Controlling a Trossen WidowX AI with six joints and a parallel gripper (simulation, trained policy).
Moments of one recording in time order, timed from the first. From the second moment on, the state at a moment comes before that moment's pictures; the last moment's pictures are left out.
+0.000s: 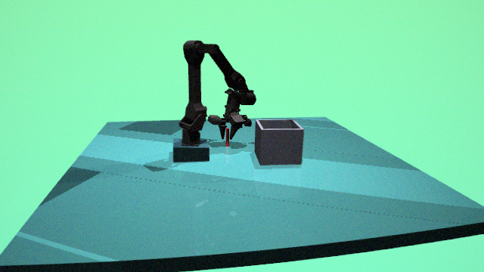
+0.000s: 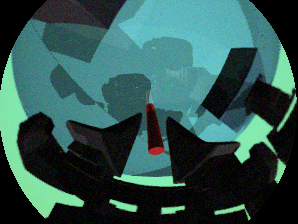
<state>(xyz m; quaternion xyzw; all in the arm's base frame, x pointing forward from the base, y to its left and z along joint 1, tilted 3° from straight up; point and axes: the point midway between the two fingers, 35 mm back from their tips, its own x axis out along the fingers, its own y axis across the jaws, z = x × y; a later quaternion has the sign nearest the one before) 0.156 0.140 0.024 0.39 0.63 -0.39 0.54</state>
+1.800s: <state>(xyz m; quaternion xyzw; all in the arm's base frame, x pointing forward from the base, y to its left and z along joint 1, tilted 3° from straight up) 0.246 0.093 0.185 0.51 0.52 -0.29 0.62</state>
